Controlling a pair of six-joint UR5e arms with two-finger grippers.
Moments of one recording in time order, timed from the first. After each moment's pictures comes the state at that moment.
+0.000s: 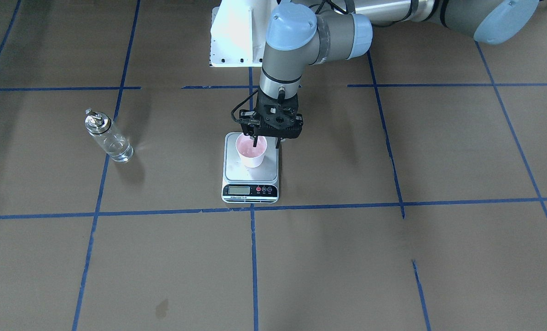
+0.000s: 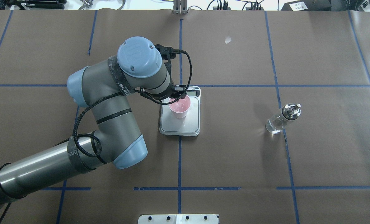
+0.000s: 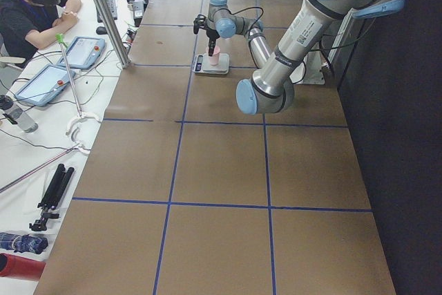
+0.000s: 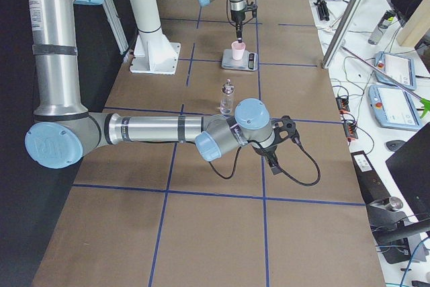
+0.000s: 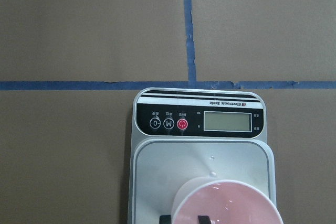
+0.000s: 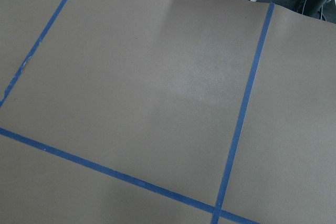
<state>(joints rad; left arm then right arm) -0.58 -2.38 -1.64 -1.61 -1.85 -1.17 1.54 -1.55 1.59 -1.06 2.36 0.10</state>
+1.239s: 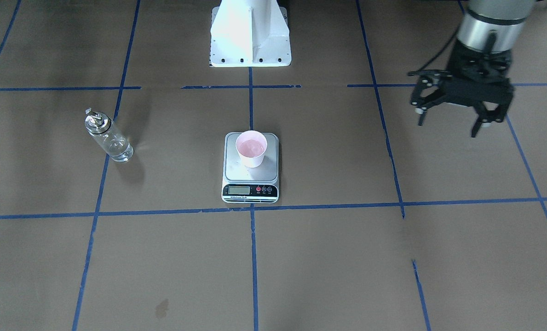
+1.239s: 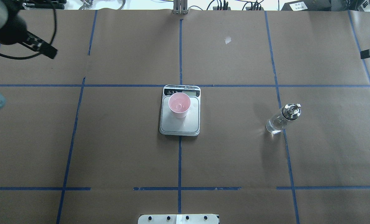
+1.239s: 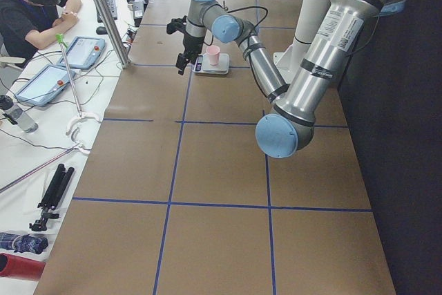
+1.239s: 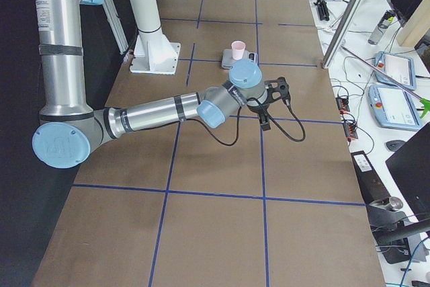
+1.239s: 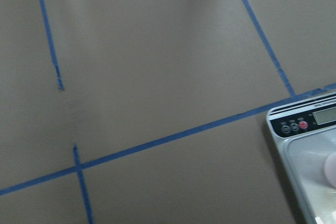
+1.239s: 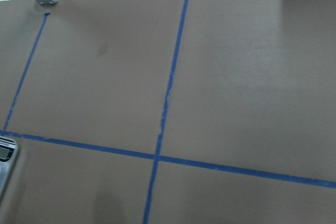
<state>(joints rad) -1.11 -1.95 -2.08 -1.32 -2.00 -0.23 1.31 -1.59 1.97 -1.06 2.37 0.72</state>
